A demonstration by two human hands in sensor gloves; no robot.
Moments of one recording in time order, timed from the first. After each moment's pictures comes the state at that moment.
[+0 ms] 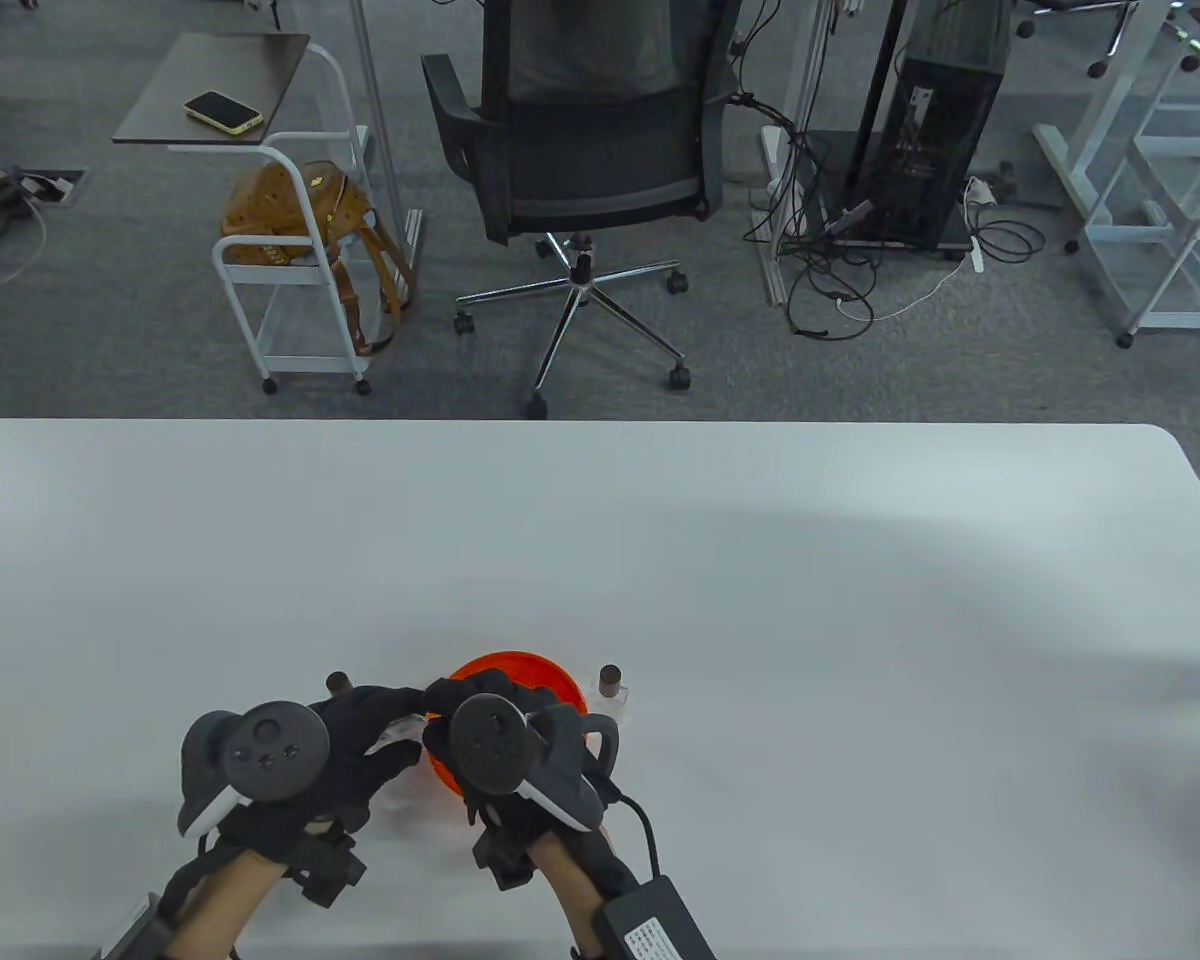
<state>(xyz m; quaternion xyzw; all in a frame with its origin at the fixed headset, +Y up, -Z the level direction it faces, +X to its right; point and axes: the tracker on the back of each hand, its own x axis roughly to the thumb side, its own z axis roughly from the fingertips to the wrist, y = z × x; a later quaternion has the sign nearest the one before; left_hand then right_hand) -0.269 -0.701 -0.281 0.03 -0.18 0.27 0.95 -0.075 -0.690 -0.285 0.15 -0.11 0.96 0.21</state>
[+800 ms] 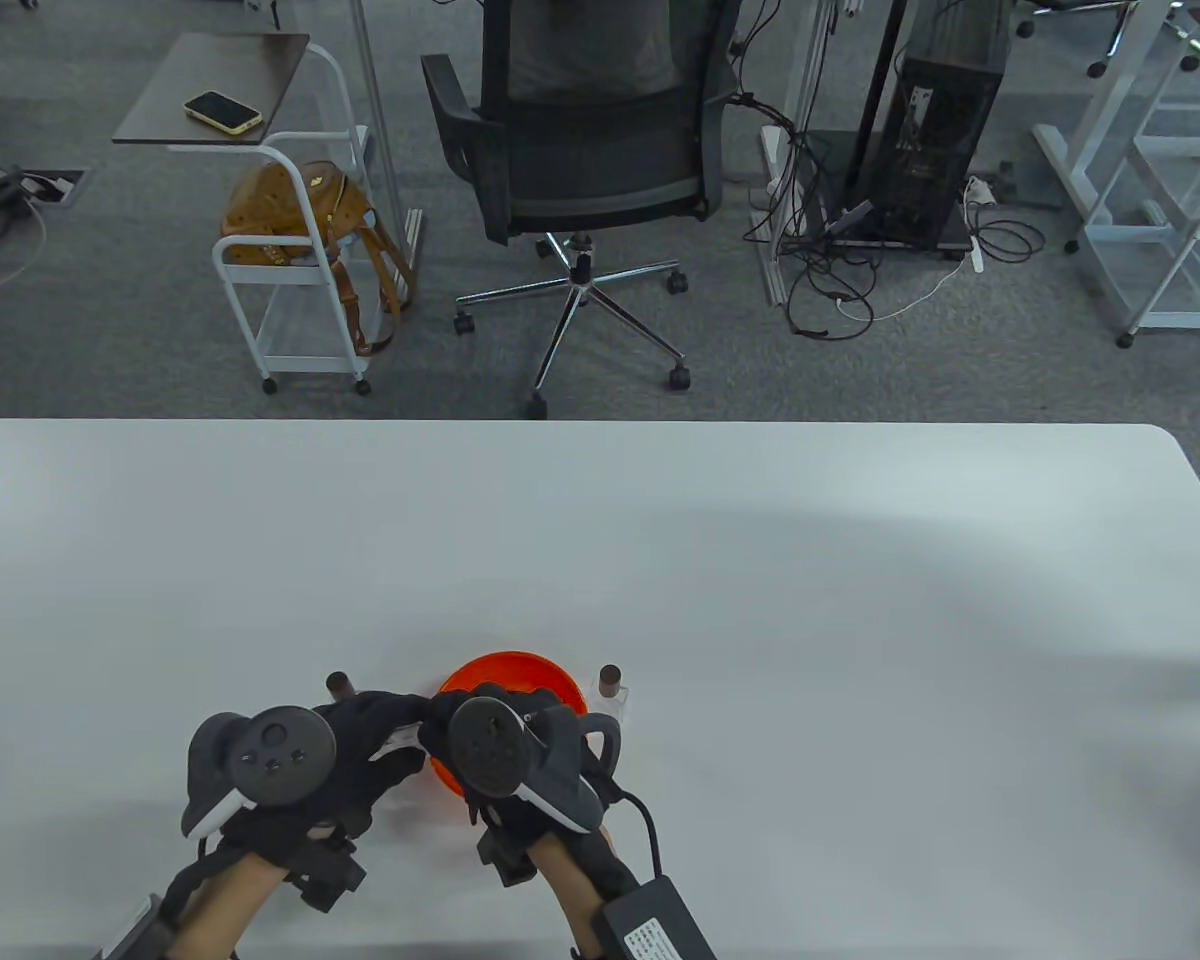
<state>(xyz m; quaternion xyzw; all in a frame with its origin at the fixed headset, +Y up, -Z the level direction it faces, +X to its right) -0.264 -0.702 -0.279 0.03 -0.19 0.25 0.95 -0.075 -0.694 -0.286 0.16 -0.08 0.96 0.22</state>
